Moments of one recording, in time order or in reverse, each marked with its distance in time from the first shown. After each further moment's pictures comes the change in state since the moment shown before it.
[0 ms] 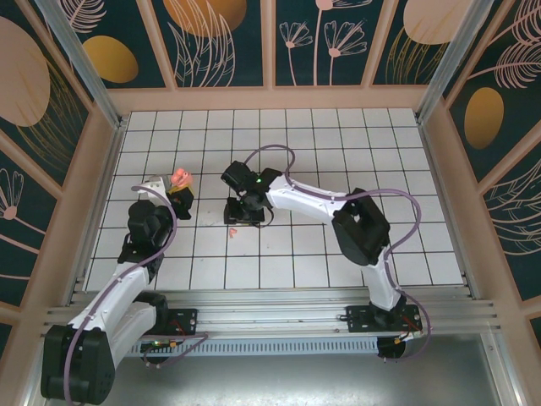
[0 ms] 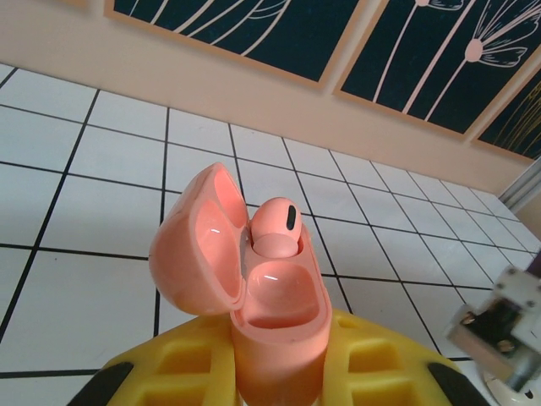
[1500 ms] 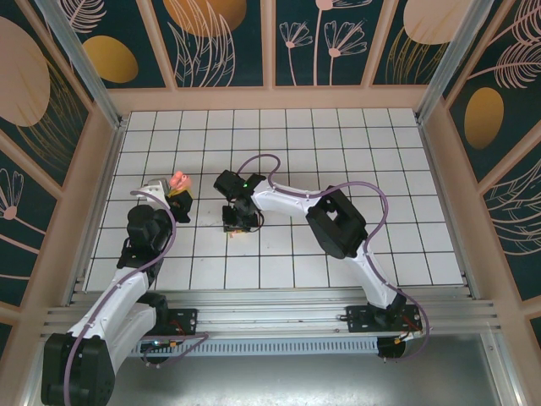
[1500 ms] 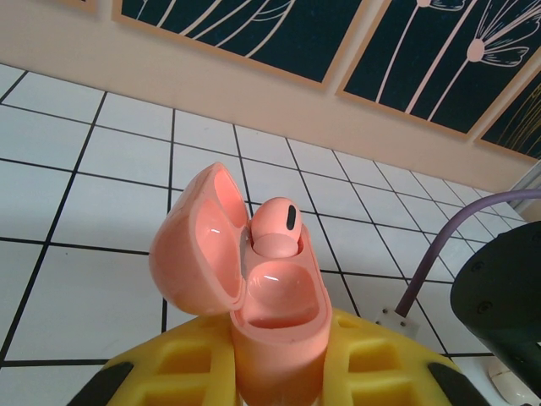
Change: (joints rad) left arm 0.000 -0.052 -0.030 -0.010 -0.004 0.009; right arm 0.005 0.190 0.103 -0.013 -0.021 -0.007
